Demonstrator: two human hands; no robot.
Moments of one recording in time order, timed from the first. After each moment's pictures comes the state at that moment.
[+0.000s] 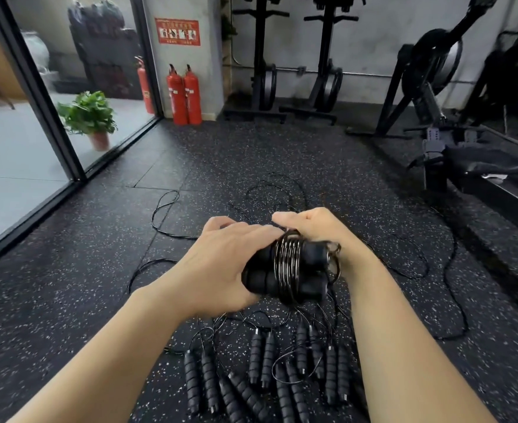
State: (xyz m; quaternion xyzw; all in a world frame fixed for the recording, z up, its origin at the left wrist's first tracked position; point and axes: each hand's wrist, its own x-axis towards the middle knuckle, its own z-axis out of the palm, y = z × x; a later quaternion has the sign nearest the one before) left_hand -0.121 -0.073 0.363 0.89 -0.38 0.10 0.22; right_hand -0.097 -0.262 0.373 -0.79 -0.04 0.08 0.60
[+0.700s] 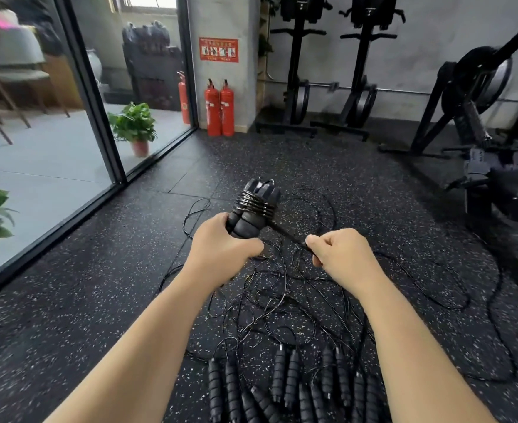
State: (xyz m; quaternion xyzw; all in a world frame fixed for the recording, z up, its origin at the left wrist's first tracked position) left_hand -0.098 -0.038 0.367 0.83 0.04 0.05 0.56; right_hand -0.087 -0.235 0.358 -0.93 0.00 -0.06 0.35
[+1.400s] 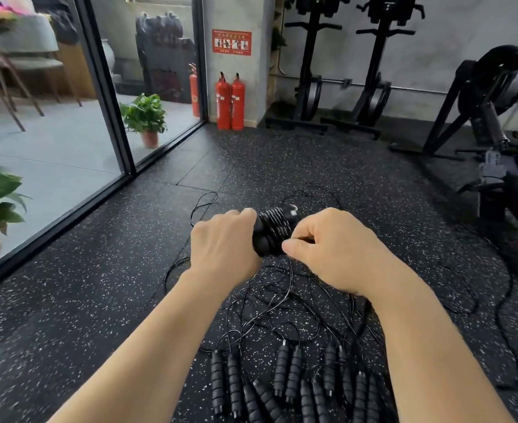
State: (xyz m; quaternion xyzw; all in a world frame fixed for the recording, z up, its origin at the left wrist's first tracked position) left_hand -0.097 -0.036 0.360 0.98 -0.03 0.16 0.09; right_hand -0.124 -0.197 0.416 -0.96 -0.17 -0.03 0.21
